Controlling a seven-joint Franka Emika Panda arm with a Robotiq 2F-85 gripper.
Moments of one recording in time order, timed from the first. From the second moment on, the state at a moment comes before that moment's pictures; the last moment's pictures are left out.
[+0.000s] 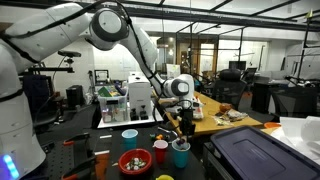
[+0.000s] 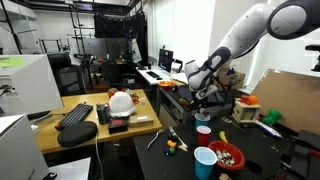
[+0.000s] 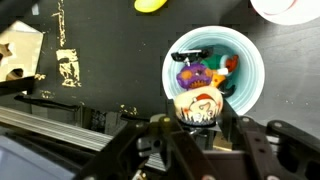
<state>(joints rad) 0.04 0.98 -0.20 -1.48 -0.14 2.30 0.28</state>
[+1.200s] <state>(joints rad) 0.12 0.97 -0.23 -1.50 -0.20 2.42 0.32</state>
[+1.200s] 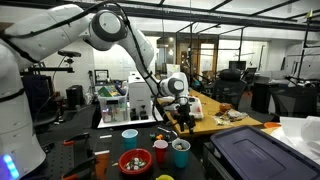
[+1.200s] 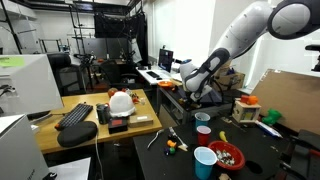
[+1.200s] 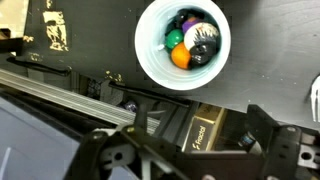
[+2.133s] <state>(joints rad) 0.14 0.88 -0.02 -1.60 -0.14 2.49 0.17</state>
